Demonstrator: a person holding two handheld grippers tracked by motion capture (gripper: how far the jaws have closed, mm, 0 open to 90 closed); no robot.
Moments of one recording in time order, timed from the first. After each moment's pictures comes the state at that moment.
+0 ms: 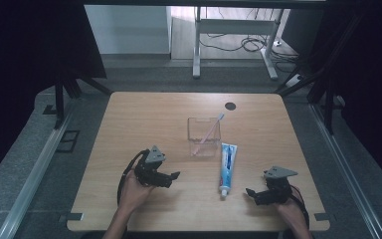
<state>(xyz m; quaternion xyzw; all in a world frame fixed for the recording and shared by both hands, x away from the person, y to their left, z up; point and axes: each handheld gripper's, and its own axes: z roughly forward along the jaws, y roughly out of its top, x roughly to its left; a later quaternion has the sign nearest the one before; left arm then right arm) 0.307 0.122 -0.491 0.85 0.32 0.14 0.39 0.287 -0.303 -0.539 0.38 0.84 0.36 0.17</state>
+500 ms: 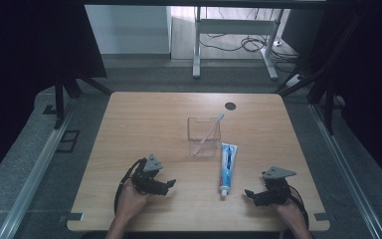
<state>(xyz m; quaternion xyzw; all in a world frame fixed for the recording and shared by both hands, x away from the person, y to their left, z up) 0.296 0.131 -0.516 0.86 0.33 0.13 0.37 0.286 -0.299 -0.539 0.37 0.84 0.36 0.16</state>
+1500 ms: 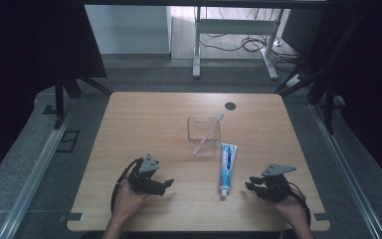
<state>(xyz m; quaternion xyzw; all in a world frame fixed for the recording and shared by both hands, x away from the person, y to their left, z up) 0.292 0.139 -0.505 0.85 0.32 0.14 0.40 0.283 -0.288 -0.510 0.35 0.85 0.37 0.12</state>
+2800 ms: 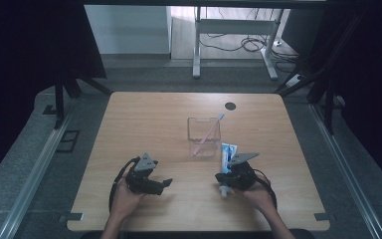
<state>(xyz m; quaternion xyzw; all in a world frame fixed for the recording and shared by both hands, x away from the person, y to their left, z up) 0.292 0.145 -0.504 0.85 0.32 0.12 0.41 0.315 -0.196 -0.510 0.32 0.87 0.38 0.04</state>
